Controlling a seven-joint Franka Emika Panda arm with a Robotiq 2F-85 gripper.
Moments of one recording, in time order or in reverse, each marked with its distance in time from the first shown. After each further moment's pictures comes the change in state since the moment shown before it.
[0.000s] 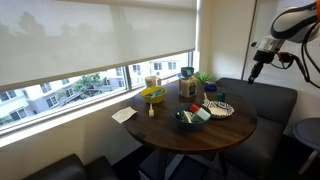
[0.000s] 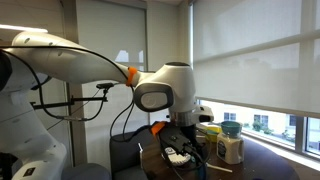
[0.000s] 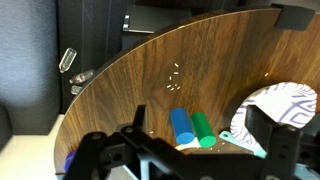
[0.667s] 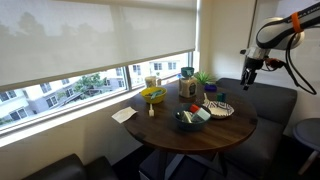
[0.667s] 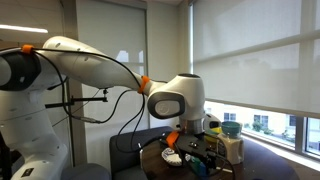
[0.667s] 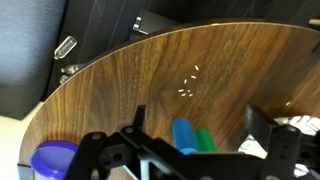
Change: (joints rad) arm -0.041 0.149 0.064 0.053 -0.001 0.042 -0.238
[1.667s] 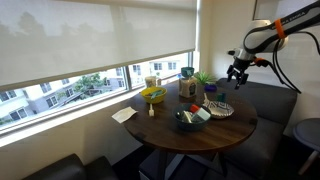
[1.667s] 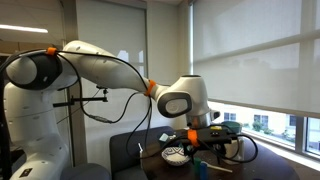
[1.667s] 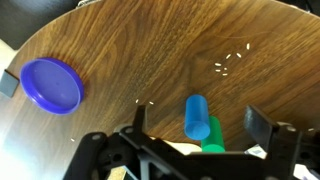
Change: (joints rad) arm -0.038 0.105 0.113 0.077 -0.032 0.114 -0.336
